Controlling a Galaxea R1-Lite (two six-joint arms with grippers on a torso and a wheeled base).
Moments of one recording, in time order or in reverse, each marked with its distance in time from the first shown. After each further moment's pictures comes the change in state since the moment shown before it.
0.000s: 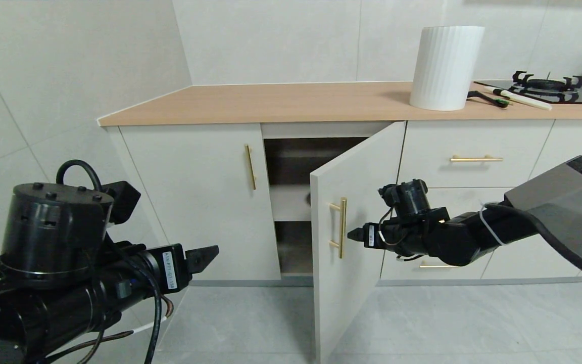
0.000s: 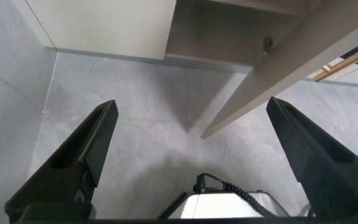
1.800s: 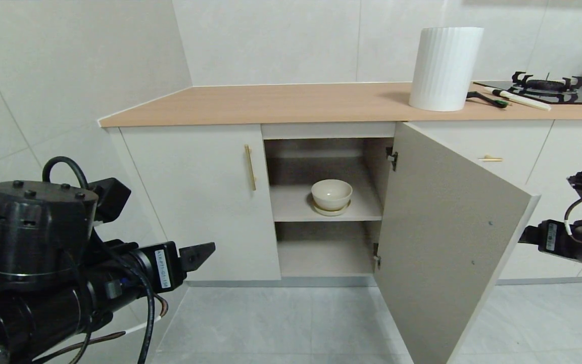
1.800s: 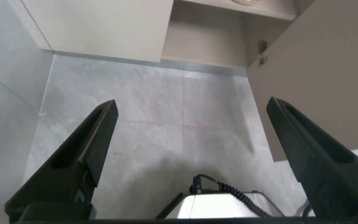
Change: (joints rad) left arm 0.000 -0.032 0.002 0.000 -0.006 -0.008; right arm -0.491 -0.630 0.428 0.327 -0.182 -0.096
